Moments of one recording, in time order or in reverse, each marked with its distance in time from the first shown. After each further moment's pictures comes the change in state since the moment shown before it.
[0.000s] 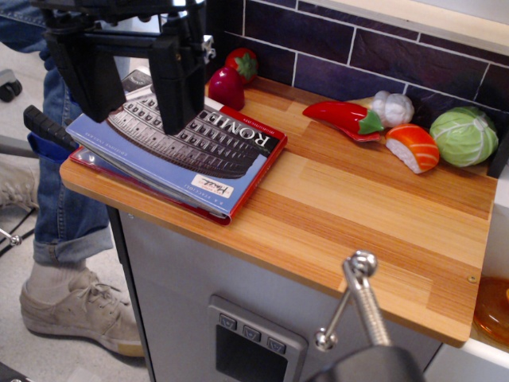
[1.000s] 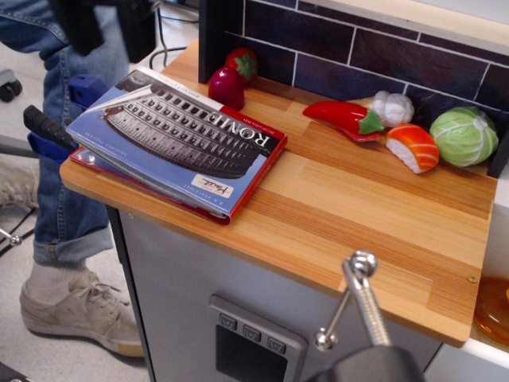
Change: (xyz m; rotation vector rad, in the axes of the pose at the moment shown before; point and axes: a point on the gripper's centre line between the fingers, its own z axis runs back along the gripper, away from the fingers) arm 0.102 0.111 -0.020 0.032 -0.053 -0.006
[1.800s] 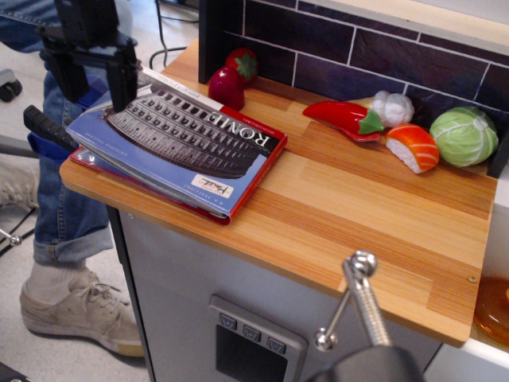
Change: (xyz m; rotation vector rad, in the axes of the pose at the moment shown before) arm 0.025 0.047 -0.063 0.091 0.031 0.077
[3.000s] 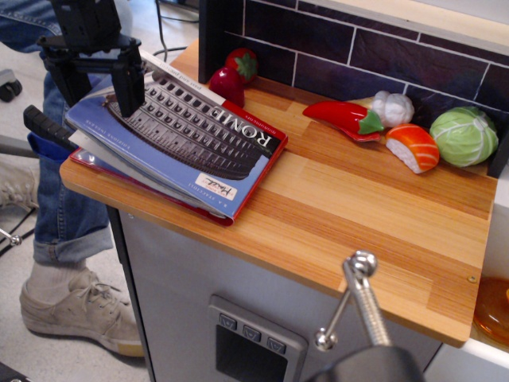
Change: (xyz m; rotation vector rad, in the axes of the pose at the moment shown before) arm -0.015 -0.021 0.008 -0.109 0.013 0.031
